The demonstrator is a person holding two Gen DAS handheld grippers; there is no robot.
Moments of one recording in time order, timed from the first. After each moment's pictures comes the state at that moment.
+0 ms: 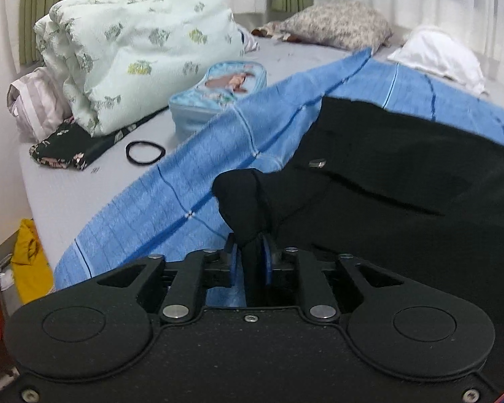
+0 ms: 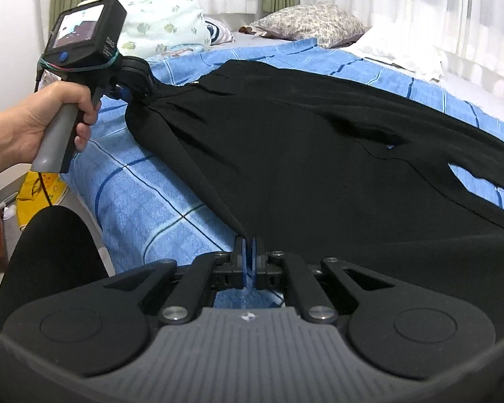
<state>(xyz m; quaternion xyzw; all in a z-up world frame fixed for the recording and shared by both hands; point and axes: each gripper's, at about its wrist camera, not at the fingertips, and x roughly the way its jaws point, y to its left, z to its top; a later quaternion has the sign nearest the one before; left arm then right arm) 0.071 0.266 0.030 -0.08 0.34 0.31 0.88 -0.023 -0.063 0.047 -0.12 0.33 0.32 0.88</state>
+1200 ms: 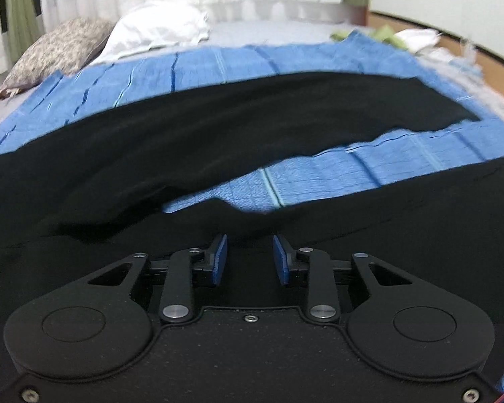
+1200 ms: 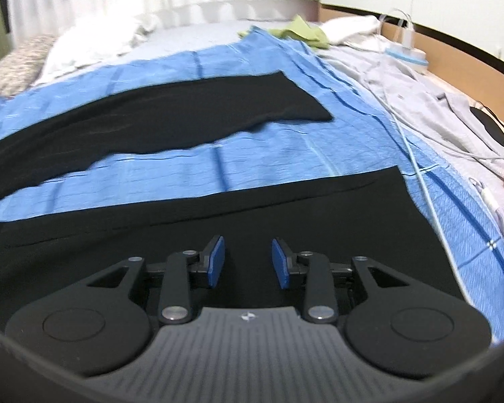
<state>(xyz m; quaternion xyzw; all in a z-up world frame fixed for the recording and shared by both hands) 0.169 -0.080 0.014 0.06 0.37 -0.07 0.92 0.129 -0.437 0.039 0.05 0.38 -0.09 0.92</state>
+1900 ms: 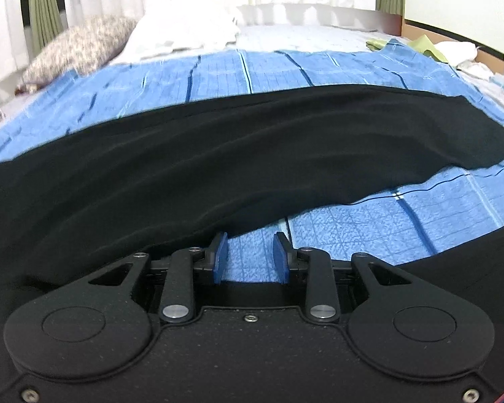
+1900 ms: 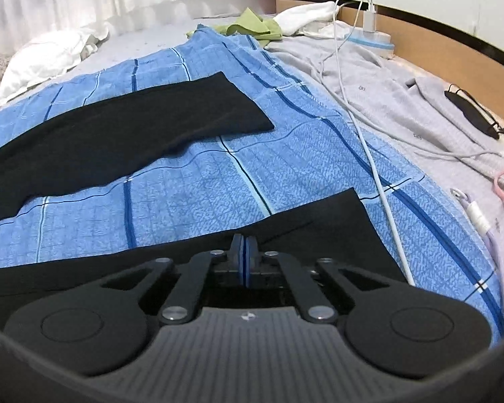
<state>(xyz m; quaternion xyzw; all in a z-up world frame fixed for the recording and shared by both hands) 0.243 -0.083 0.003 0.04 0.37 -0.04 0.93 0.167 -0.489 0.033 0.07 0.38 -0.15 0.91</state>
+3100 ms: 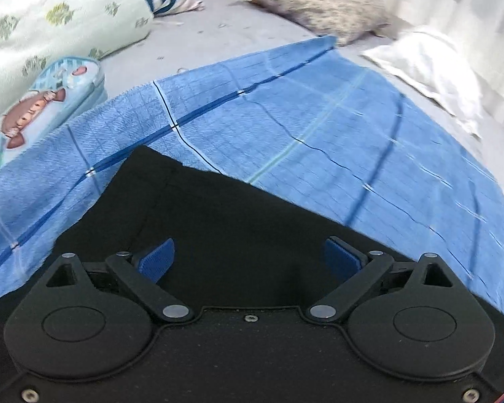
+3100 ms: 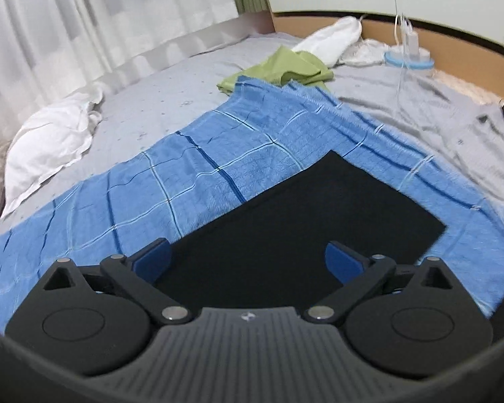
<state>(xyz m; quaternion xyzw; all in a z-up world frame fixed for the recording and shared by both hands) 0.371 0.256 0.057 -0.22 0.39 0.26 0.85 0.357 -0.372 0.118 0.20 0.33 -0.19 0.90</state>
